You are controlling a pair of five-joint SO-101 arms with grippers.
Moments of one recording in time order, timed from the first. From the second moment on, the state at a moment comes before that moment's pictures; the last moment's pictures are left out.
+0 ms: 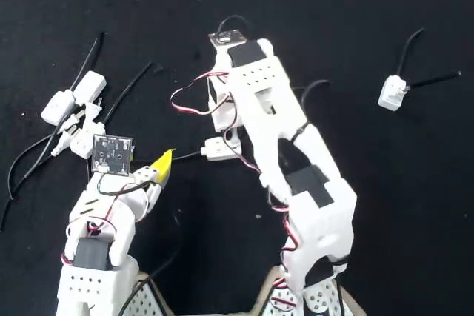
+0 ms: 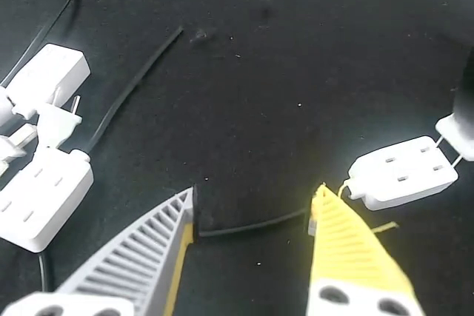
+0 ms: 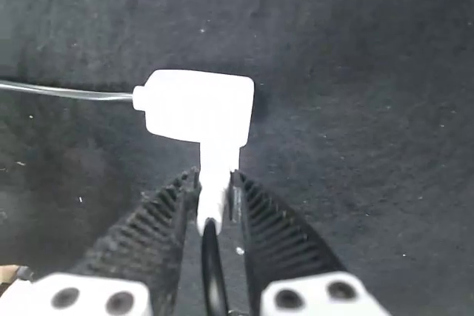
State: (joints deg) left arm 1.3 -103.7 96.3 44.4 -2.2; right arm -22.0 22.5 -17.4 96.9 -9.5
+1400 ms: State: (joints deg) left arm 1.8 -103.7 96.3 44.4 -4.7; right arm -22.2 11.5 4.9 80.5 -12.1
